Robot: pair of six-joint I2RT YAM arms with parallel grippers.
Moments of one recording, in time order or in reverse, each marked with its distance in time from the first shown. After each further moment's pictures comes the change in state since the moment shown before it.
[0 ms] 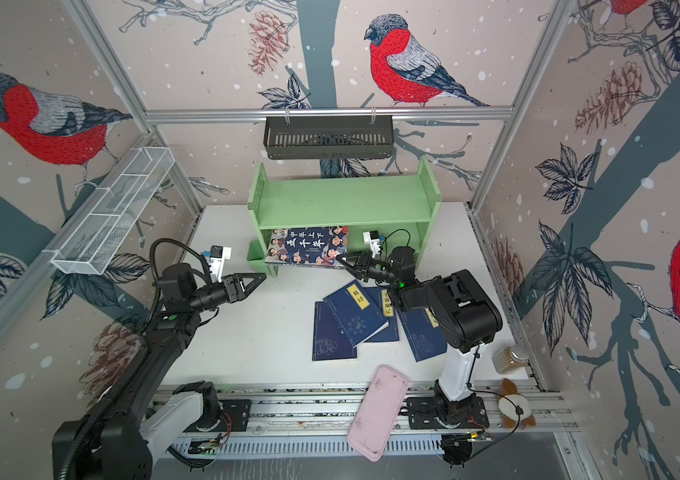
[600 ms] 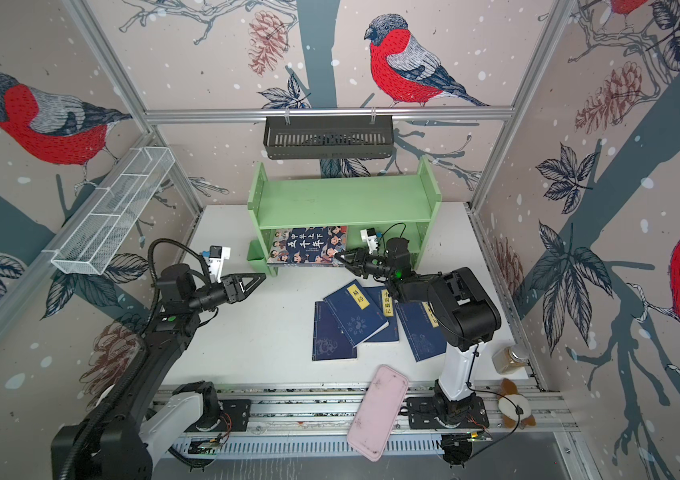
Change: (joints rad) left arm 0.000 -0.019 -0.004 0.000 -0.006 0.017; right arm -0.004 0.014 0.097 -0.237 0.004 -0.103
